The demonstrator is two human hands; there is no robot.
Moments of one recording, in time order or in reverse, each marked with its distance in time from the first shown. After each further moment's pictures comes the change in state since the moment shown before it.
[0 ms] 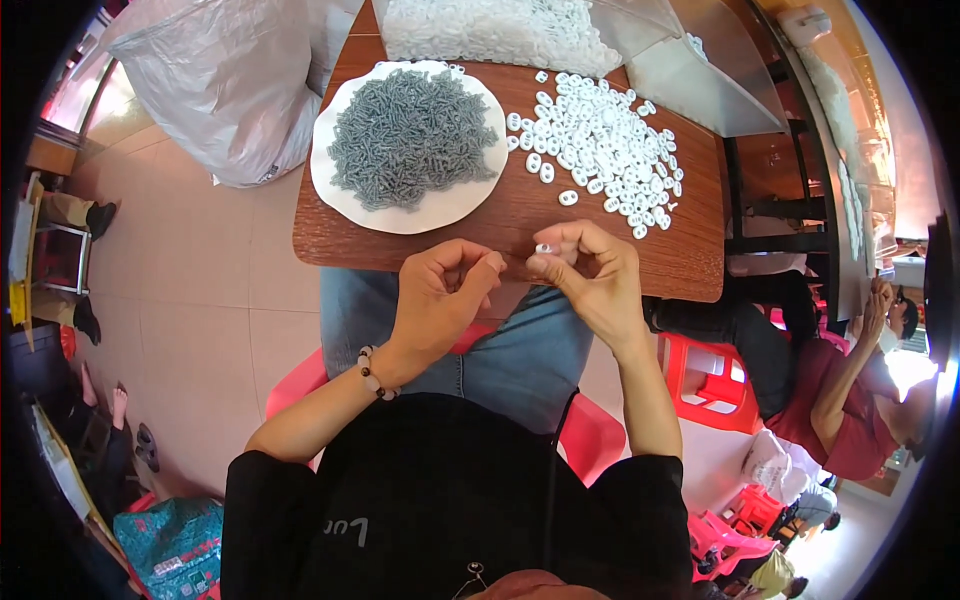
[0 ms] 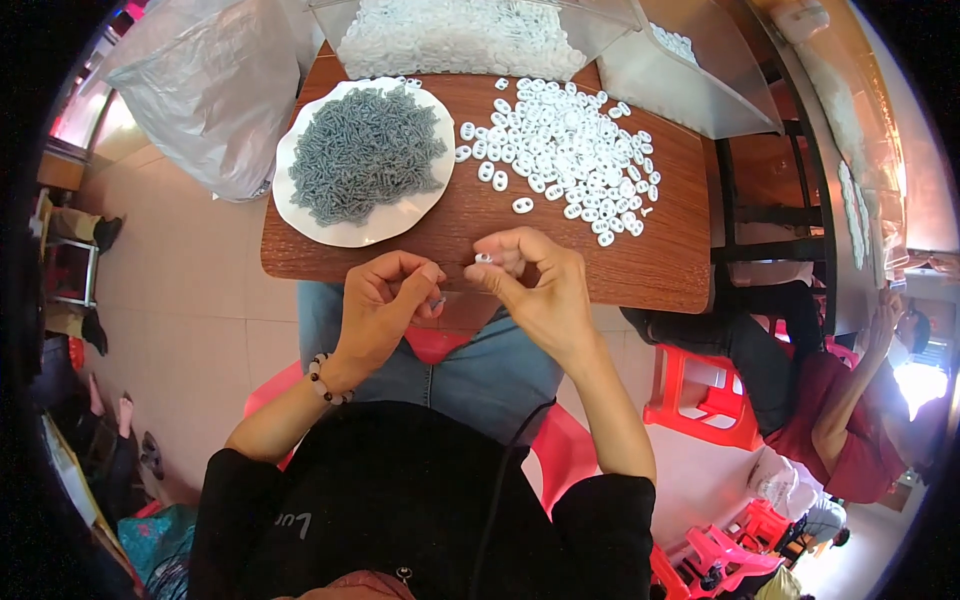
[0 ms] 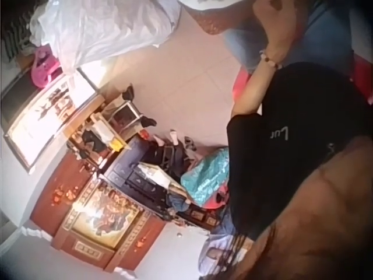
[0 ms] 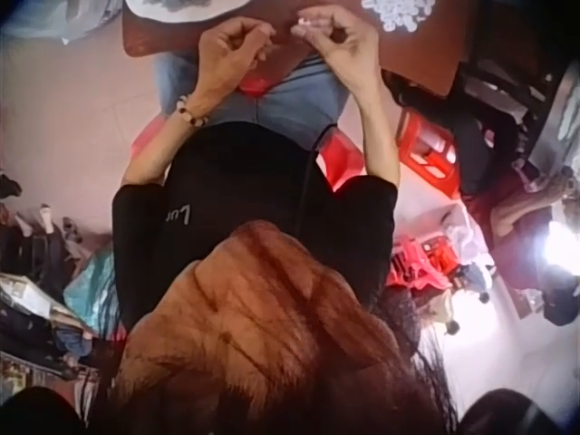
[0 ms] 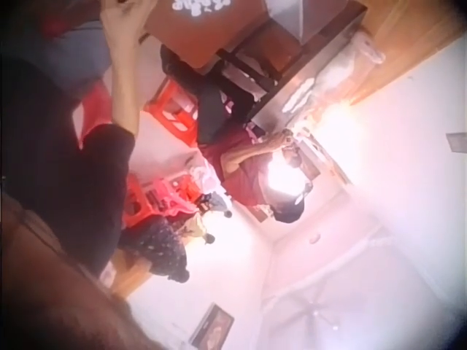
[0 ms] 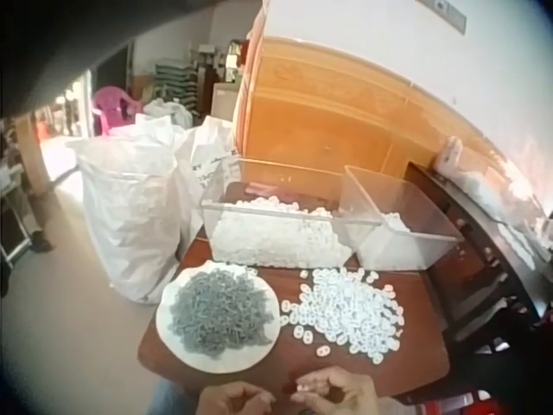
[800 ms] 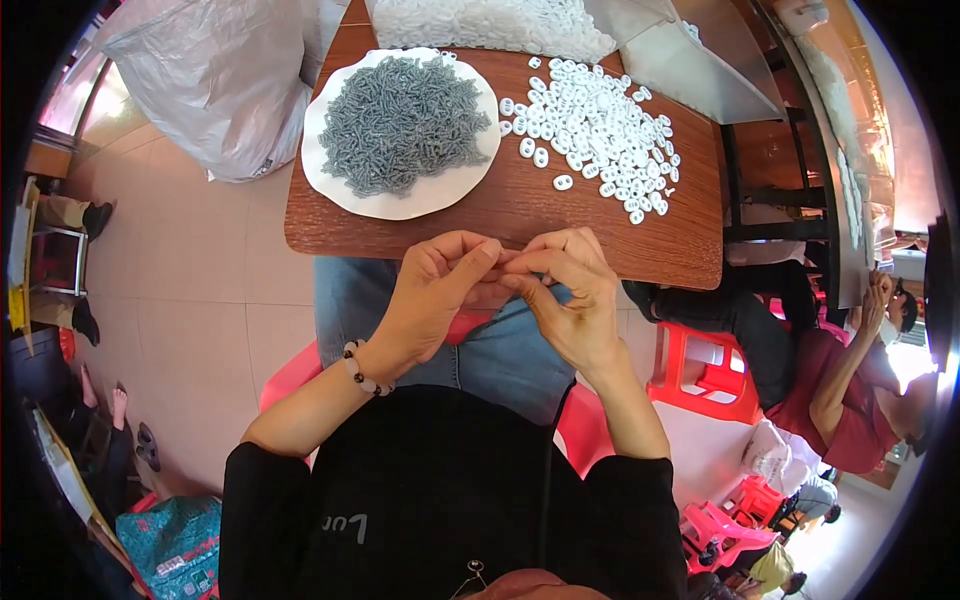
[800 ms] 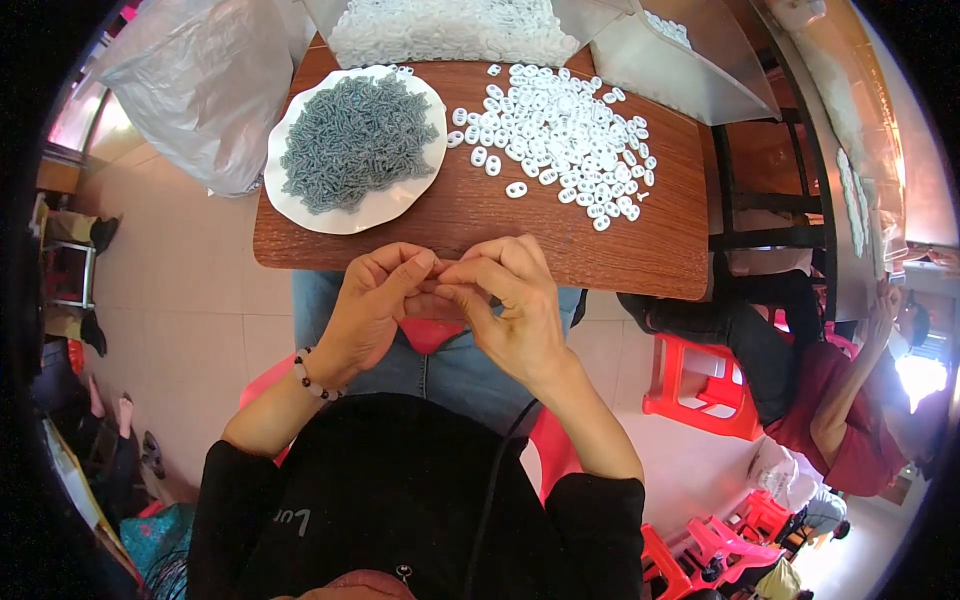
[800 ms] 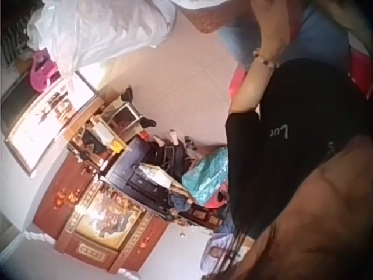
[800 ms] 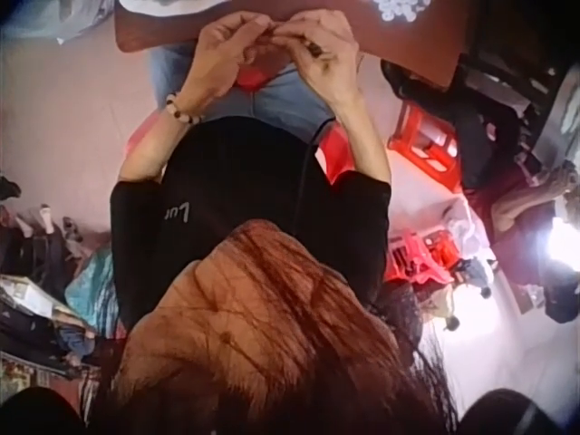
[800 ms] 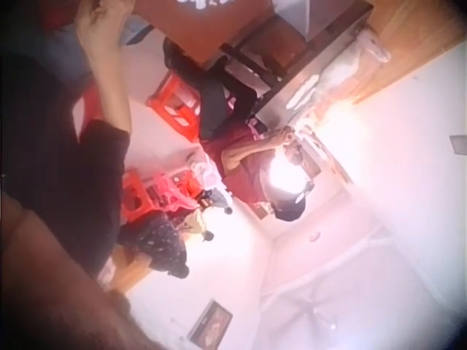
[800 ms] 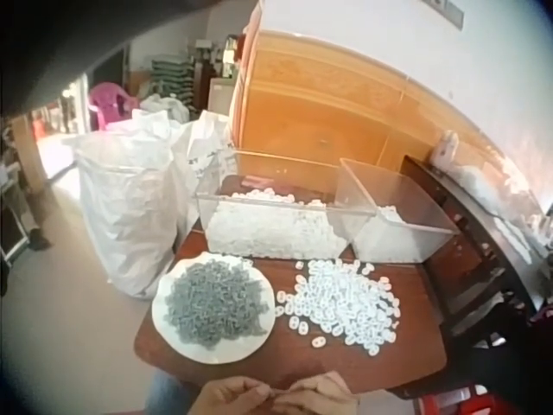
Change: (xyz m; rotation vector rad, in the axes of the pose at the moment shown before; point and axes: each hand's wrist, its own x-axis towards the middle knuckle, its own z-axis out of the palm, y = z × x) left_hand -0.005 0.007 0.003 -0.323 -0.153 -0.176; right_hand -0.022 -0.016 0.022 -0.379 0.115 -0.397
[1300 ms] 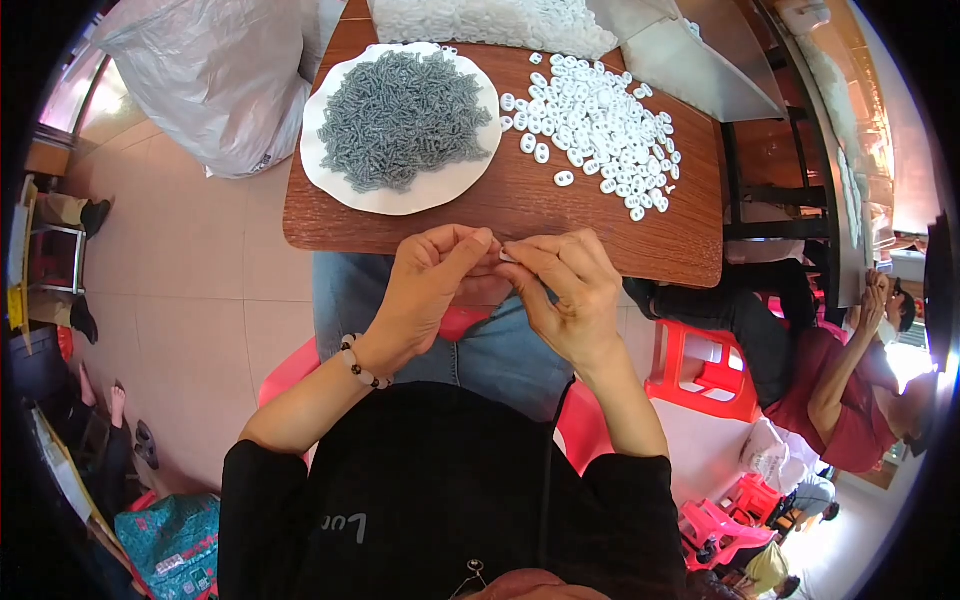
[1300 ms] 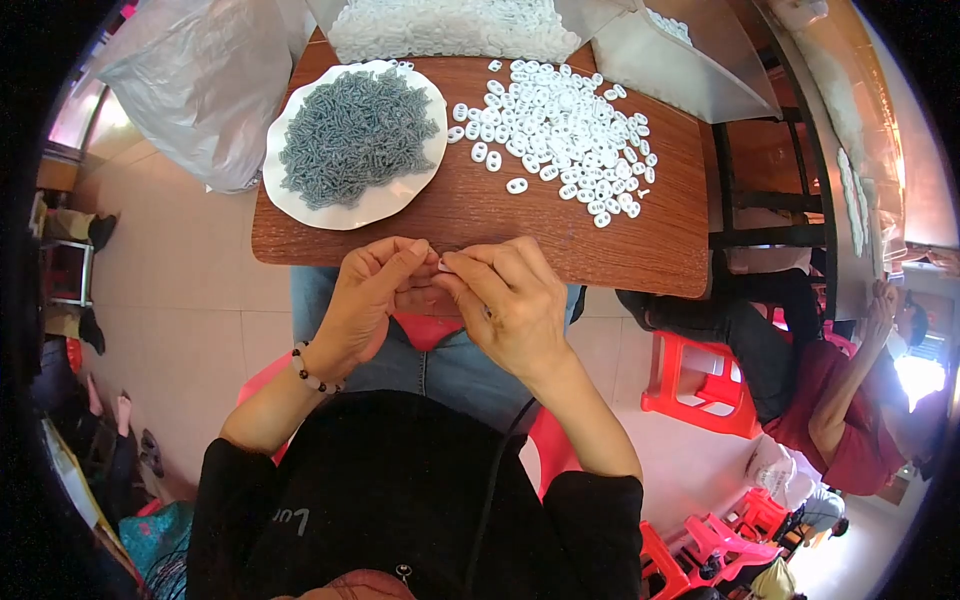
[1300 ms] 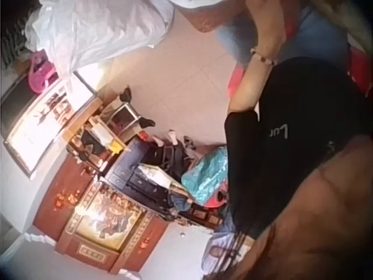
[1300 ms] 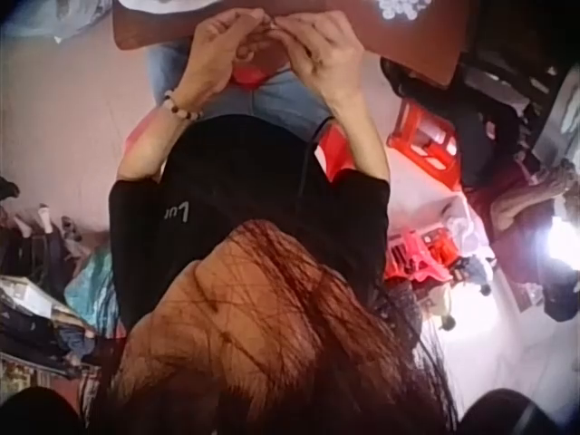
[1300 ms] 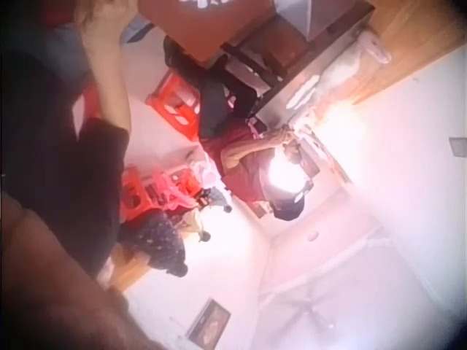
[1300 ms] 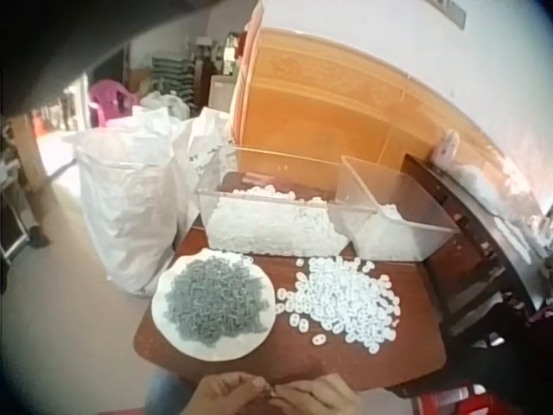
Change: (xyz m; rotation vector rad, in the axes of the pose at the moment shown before) left_hand 0.002 0.000 -0.005 -0.012 0.067 -0.042; right_hand 0.000 0.002 0.006 -0.250 0.097 -0.183
